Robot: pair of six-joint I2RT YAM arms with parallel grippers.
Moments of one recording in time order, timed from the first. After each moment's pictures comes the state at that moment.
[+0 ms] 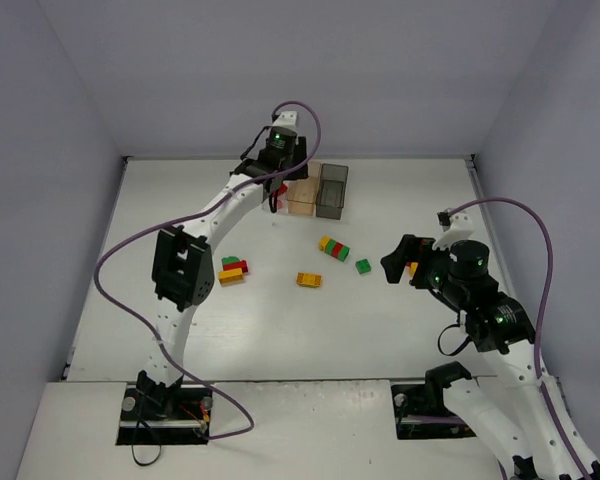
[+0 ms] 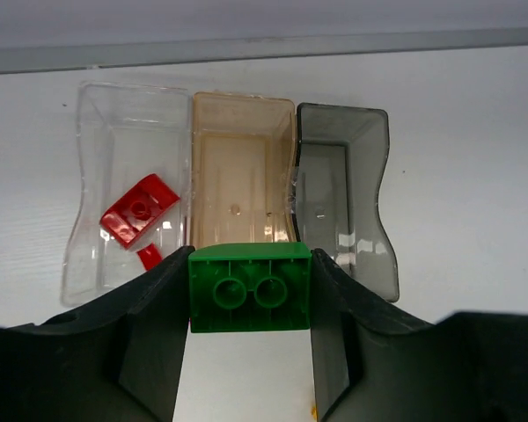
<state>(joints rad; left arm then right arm) -0.51 2.14 2.02 -0.38 -0.17 -0.38 0.30 0.68 0.83 -0.62 -0.04 0.37</state>
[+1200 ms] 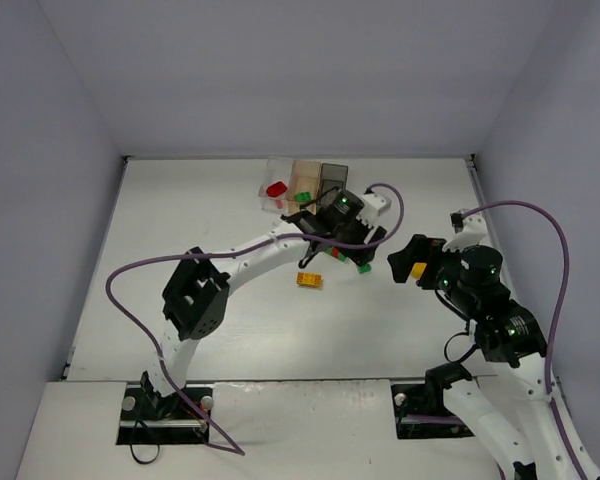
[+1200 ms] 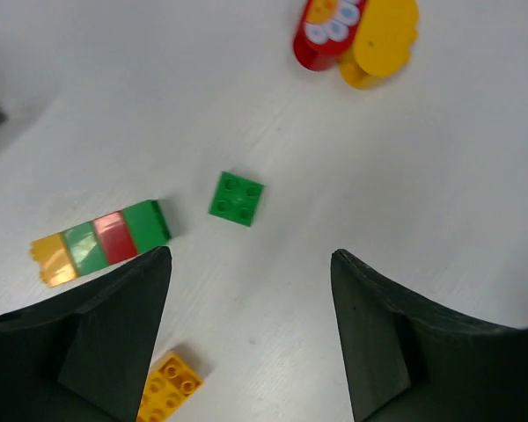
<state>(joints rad) -0.86 2.05 1.79 -0.43 0.11 -0.11 0.30 0.64 0.87 -0.65 -0.01 0.38</state>
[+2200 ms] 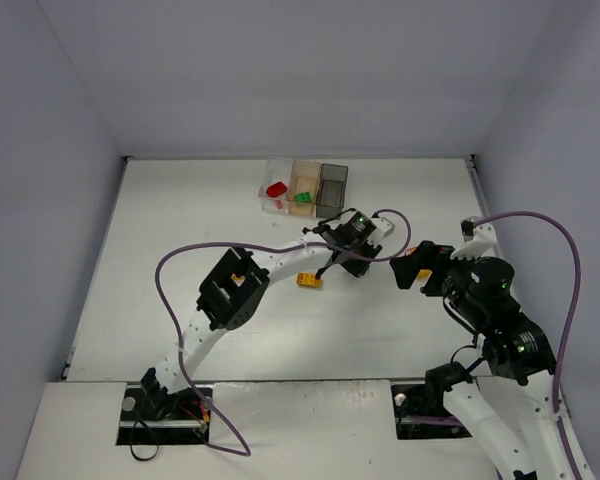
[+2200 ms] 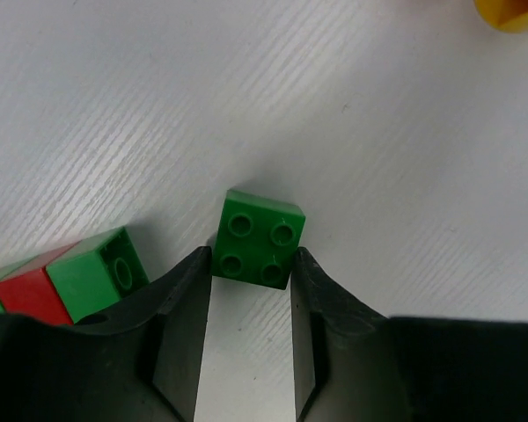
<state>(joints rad) -0.91 2.35 1.94 -0.47 0.07 -0.09 0.30 0.55 0.87 -0.67 -0.04 0.43</state>
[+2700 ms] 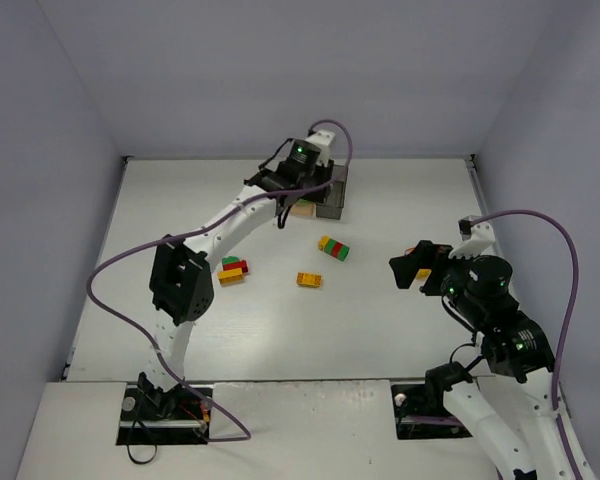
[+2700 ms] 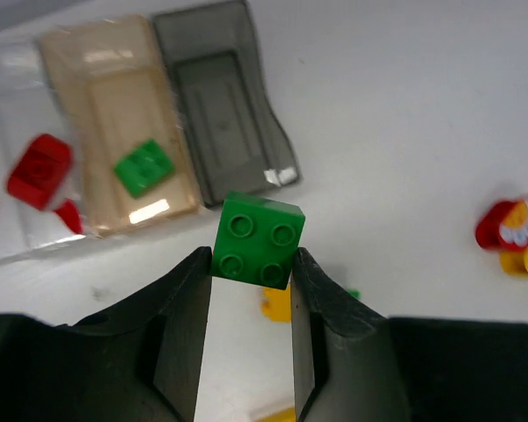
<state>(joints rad) -0.68 2.07 1.95 -0.48 -0.03 -0.23 0.30 0.56 0.87 -0.67 -0.03 0.41</state>
